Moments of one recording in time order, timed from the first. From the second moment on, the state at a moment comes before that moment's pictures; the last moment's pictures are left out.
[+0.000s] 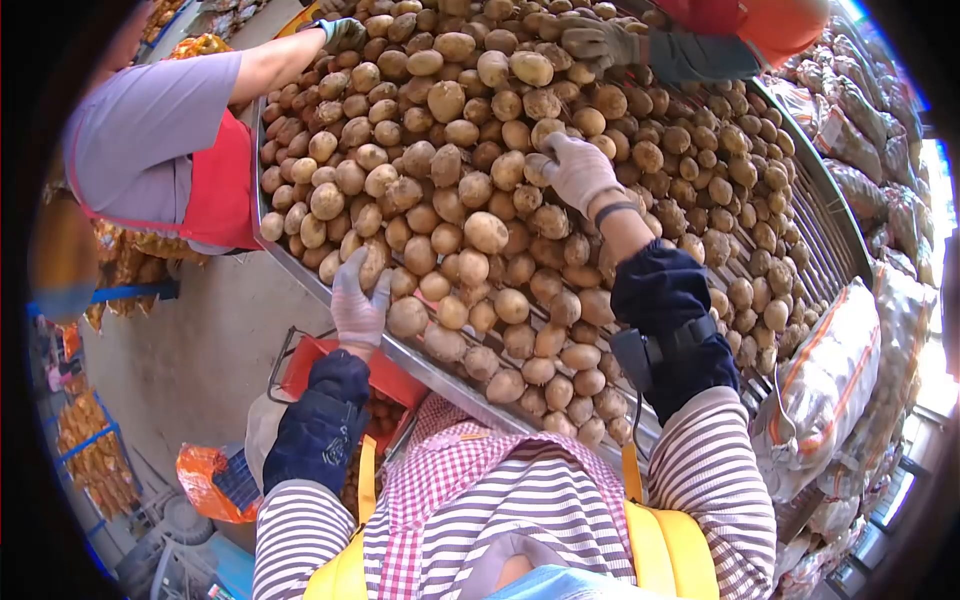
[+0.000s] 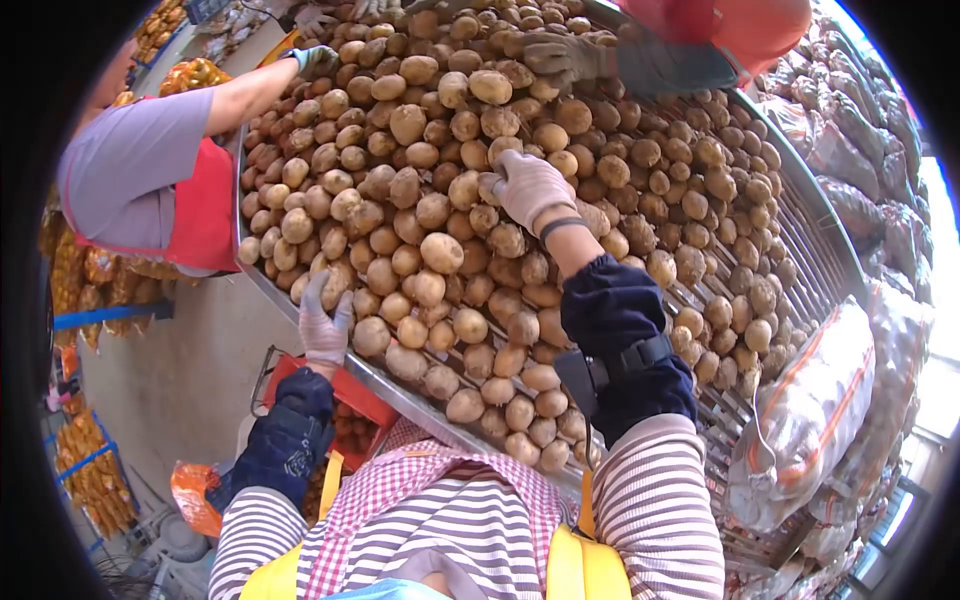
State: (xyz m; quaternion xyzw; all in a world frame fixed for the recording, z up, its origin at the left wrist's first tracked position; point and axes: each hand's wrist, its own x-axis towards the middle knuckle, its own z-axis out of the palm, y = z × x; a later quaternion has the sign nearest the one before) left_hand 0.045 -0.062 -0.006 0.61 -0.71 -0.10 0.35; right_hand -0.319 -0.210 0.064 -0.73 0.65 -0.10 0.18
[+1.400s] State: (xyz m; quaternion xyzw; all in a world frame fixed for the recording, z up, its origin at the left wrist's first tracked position) left_hand 0.049 -0.063 -0.013 0.60 -0.68 -0.14 0.39; right_hand -0.327 -0.028 0.067 -0.13 0.35 -0.60 0.71
